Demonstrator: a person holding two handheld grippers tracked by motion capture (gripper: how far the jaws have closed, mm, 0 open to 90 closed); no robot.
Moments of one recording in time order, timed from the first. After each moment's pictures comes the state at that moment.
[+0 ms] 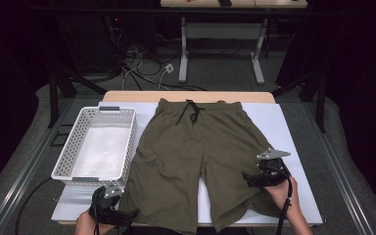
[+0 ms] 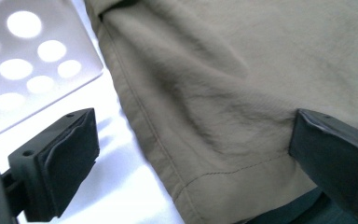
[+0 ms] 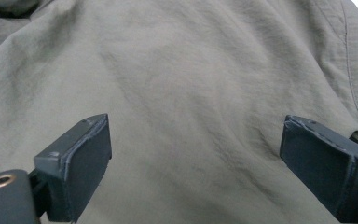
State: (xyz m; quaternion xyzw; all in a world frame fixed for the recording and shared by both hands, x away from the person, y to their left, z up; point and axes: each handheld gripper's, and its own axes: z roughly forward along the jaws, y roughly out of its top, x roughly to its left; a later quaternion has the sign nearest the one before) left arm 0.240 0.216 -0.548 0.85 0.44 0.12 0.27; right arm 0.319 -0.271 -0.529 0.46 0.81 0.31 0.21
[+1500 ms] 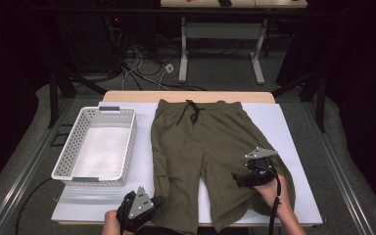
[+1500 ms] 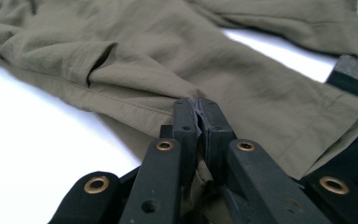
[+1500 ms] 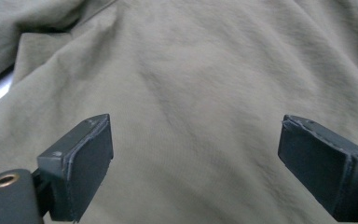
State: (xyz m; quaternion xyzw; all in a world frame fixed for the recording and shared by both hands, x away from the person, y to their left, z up) left arm 0.215 0.132 -0.523 0.87 0.26 0.18 0.39; right arm 0.323 -0.239 -0.528 0.44 0.82 0.32 0.19
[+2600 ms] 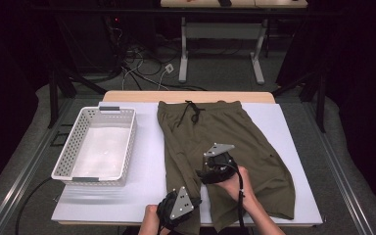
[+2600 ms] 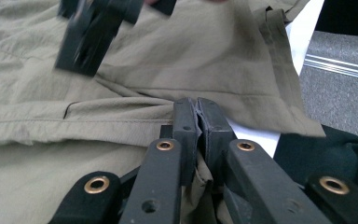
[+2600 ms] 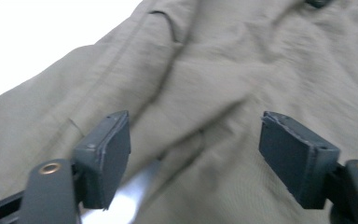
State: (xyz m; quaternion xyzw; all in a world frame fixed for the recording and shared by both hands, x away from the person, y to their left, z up) left arm 0.226 0.047 -0.535 0.87 0.18 0.16 0.43; right arm 0.335 -0.131 -0.514 0.35 0.86 0.34 0.17
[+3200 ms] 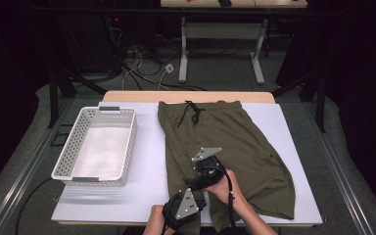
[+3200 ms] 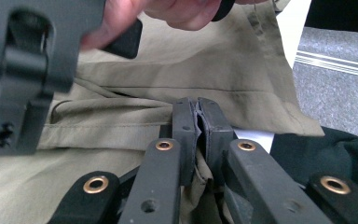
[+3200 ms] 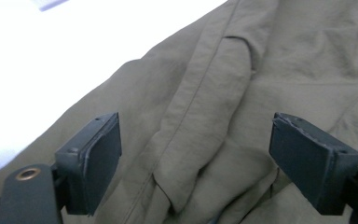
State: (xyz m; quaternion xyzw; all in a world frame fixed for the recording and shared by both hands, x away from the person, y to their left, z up) left arm 0.228 0.037 -0.550 0.88 0.16 0.13 0.43; right arm 0.330 -0.102 -0.525 0.32 0.87 0.36 0.12
